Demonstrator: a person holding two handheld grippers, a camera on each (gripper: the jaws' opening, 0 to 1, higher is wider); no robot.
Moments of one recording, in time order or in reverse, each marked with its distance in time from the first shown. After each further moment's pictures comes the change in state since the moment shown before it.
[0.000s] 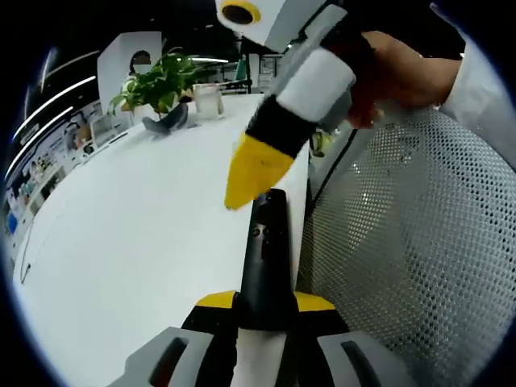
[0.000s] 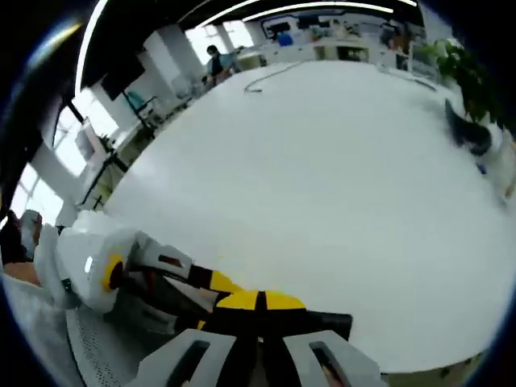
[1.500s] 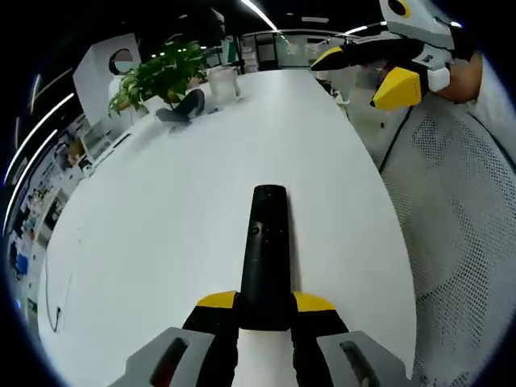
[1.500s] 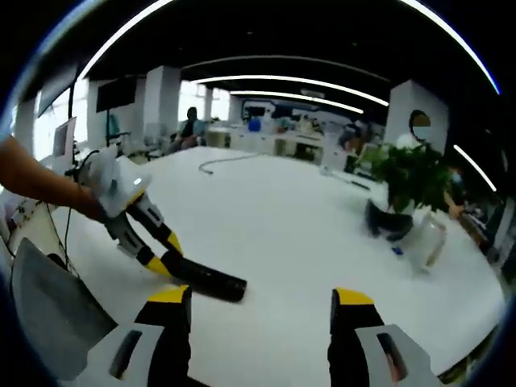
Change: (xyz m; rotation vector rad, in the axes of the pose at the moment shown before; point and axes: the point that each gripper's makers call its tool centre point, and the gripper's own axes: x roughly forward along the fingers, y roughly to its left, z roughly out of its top) left arm -0.021 0.140 -0.001 0.167 0.146 0.034; right arm -0.040 -0.056 0.034 -0.187 -0.320 -0.325
